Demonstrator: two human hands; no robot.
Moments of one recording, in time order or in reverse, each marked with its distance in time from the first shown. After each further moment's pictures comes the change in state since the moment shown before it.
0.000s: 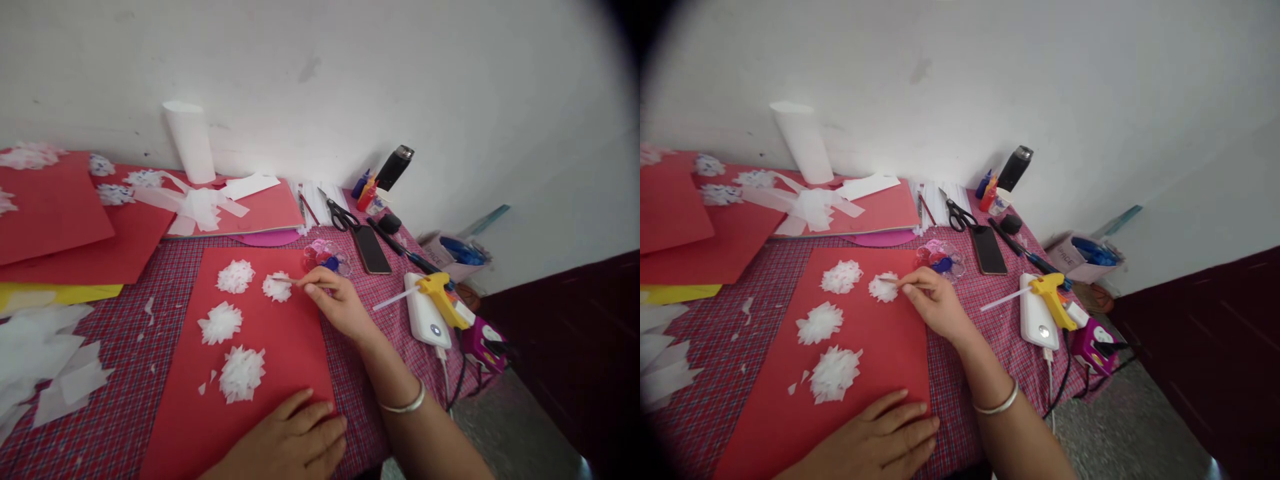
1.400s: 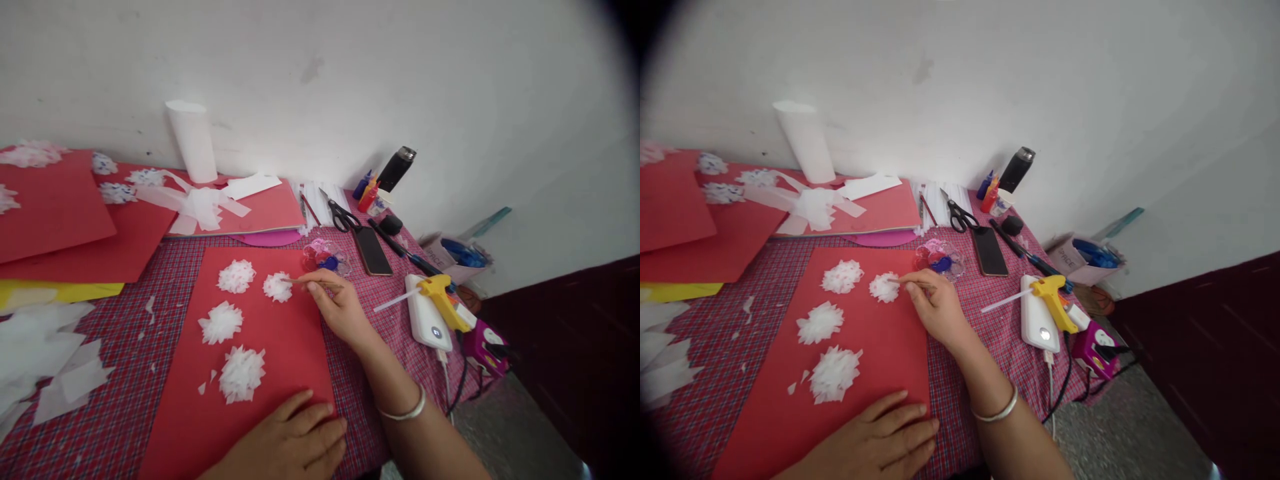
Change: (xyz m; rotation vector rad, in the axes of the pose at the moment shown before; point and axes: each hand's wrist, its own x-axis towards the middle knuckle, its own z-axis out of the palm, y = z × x) left_hand 0.002 -0.001 -0.001 0.012 0.002 0.000; right_hand -0.005 -0.002 0.005 -0.093 0.088 -0.037
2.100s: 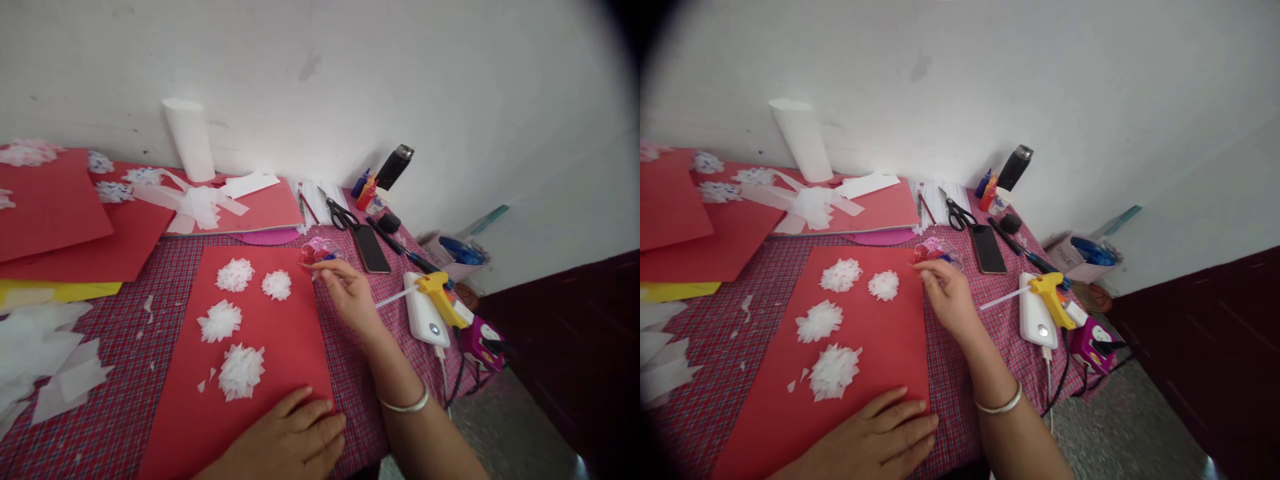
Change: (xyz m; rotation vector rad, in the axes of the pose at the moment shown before) left_hand 0.003 0.000 -0.007 -0.037 -0.040 -0.024; right_hand 0.005 0.004 -0.015 -0.039 0.080 0.024
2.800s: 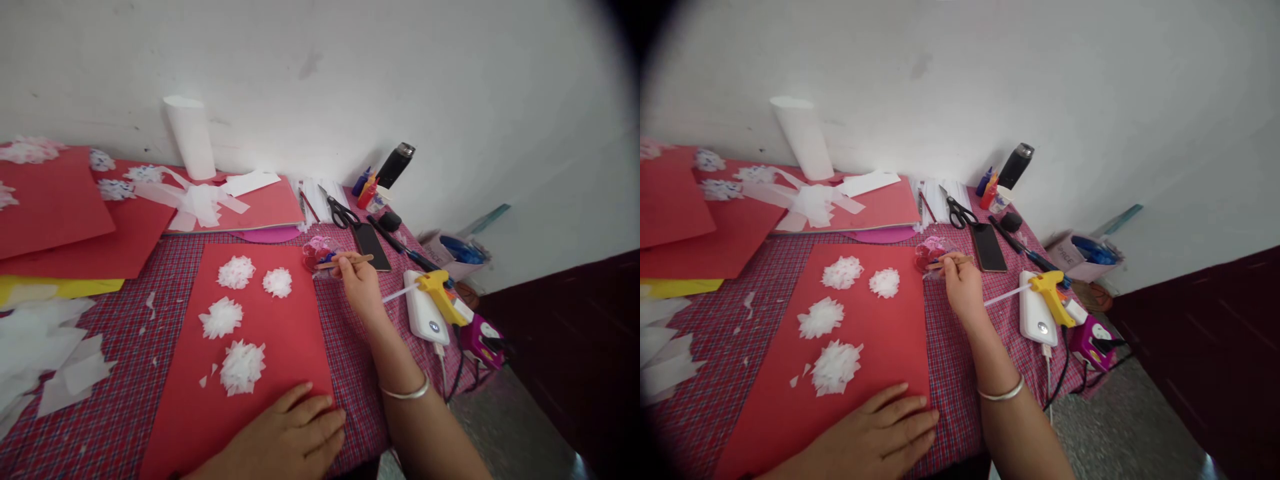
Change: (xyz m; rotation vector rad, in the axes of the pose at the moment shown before) left_hand -0.003 0.001 0.006 -0.018 -0.013 0.013; right_hand 0.010 0.025 -0.010 -0.067 0.216 0.217
